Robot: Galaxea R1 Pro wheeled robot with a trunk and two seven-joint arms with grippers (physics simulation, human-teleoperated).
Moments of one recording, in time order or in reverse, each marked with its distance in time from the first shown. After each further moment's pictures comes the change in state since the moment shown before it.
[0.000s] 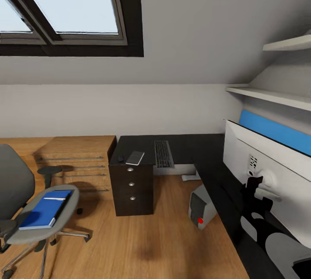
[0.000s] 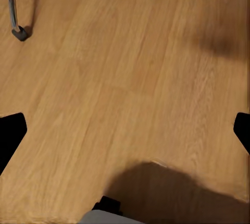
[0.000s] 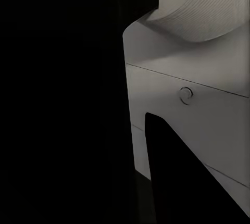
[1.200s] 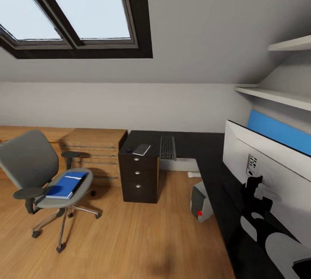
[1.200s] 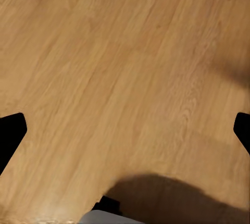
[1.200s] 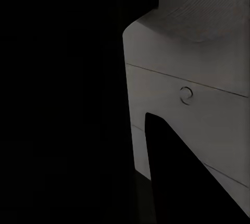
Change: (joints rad) left arm 0.000 0.000 -0.002 0.000 0.001 0.000 0.000; right arm 0.000 0.000 0.002 -0.001 0.002 0.001 0.000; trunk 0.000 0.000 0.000
